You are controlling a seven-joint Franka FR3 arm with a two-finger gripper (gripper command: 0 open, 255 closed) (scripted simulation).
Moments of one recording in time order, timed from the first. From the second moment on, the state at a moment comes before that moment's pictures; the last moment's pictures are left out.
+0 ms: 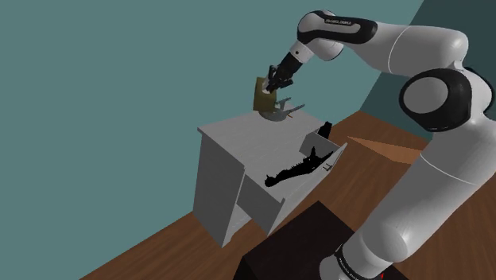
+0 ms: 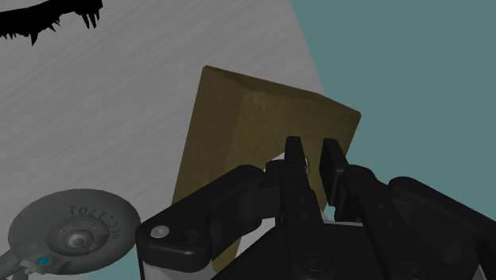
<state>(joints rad) -0.06 0.05 -0.20 -1.66 0.37 1.92 0.06</state>
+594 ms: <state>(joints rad) -0.20 0.27 -0.28 -1.37 0.46 1.77 -0.11</state>
